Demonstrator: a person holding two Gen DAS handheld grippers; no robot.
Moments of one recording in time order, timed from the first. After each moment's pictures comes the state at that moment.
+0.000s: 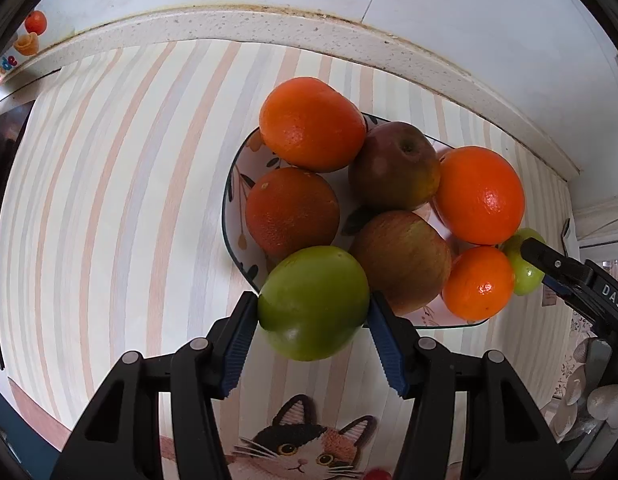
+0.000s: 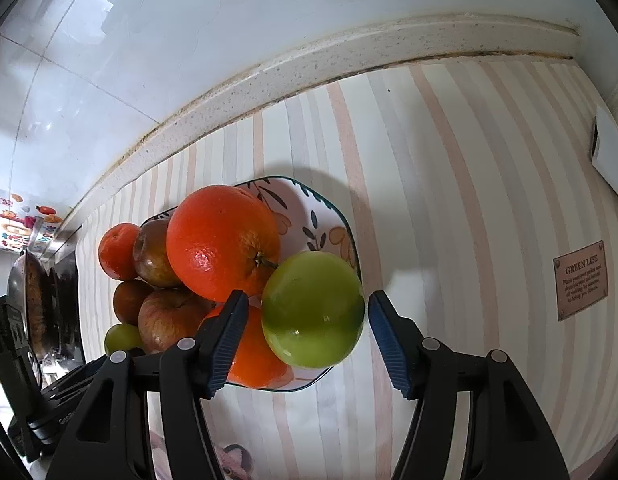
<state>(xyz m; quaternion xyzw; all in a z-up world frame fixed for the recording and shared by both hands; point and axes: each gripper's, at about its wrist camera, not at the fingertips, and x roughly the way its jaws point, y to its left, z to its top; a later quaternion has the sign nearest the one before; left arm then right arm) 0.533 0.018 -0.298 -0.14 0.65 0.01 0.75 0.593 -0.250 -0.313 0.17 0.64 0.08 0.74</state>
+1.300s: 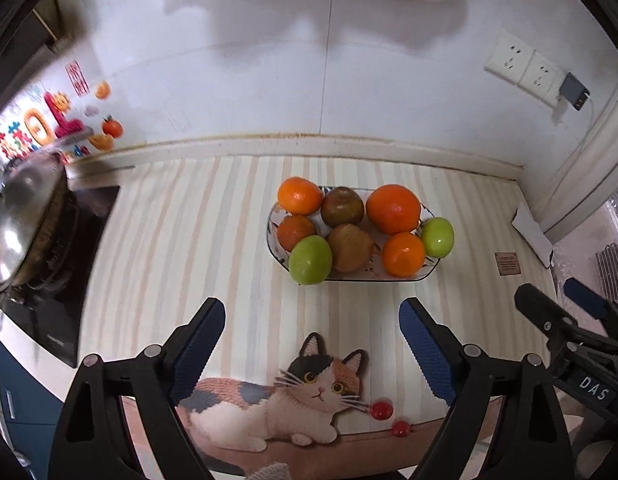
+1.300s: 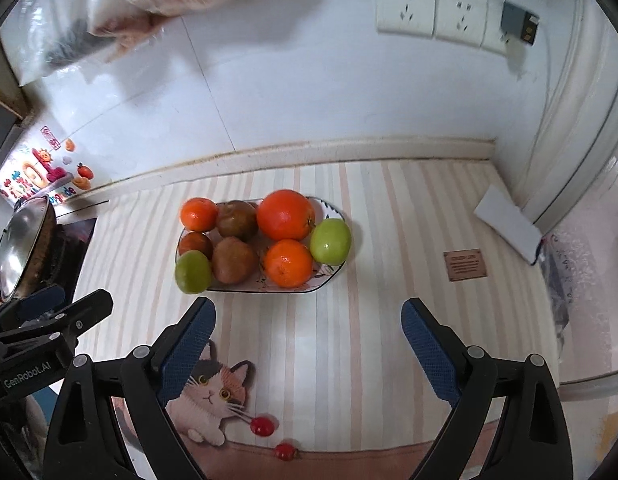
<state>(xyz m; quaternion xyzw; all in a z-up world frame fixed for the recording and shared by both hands) 0.405 -0.003 -0.131 -0.04 0.52 0.02 0.86 0.423 -0.210 -0.118 0.03 0.52 0.05 0.85</state>
